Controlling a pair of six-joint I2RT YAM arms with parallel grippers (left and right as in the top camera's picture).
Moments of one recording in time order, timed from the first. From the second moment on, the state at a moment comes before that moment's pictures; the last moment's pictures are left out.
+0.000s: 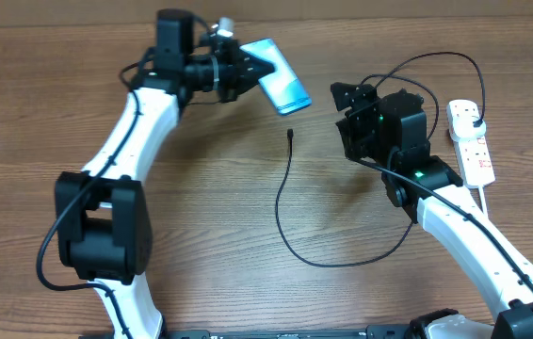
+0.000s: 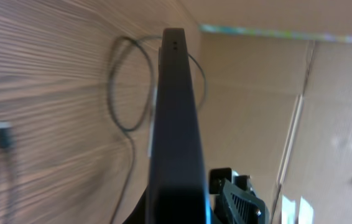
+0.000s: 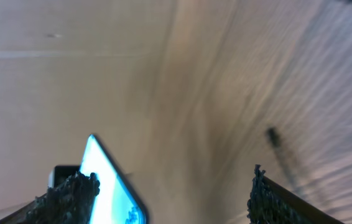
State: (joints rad) left arm -0.13 2.00 1.60 -0.30 0.99 -0.98; right arm 0.29 1.42 0.91 -0.04 -0.13 1.42
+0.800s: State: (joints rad) left arm 0.02 2.00 1.60 -0.42 1.48 -0.63; right arm 0.24 1.85 1.25 -0.41 -0.60 0.79
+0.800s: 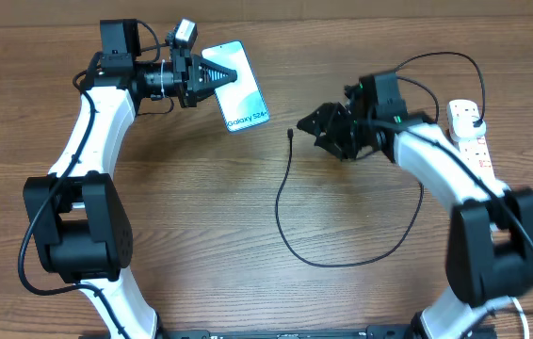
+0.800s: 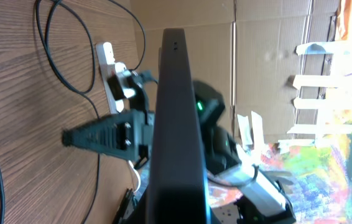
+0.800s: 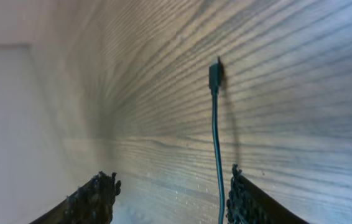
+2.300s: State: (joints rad) left arm 0.02 2.00 1.60 -0.42 1.49 -0.63; right arm 0.24 2.26 1.45 -0.36 -0.80 0.59
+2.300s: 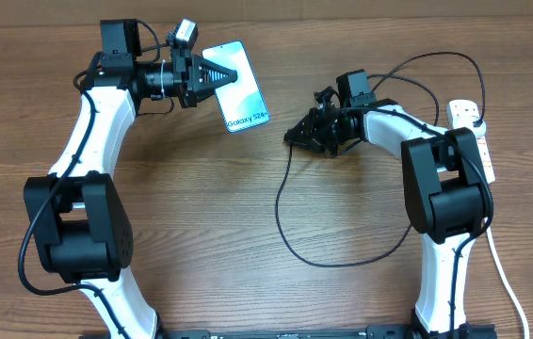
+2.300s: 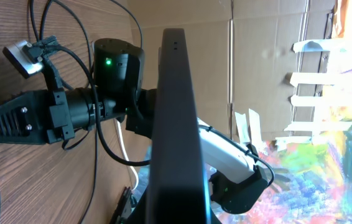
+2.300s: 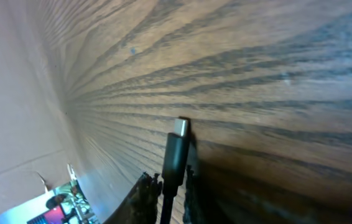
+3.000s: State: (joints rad) left arm 0.02 2.00 1.60 -0.42 1.49 -0.63; right arm 0.18 2.13 1.45 -0.44 -0.90 0.52
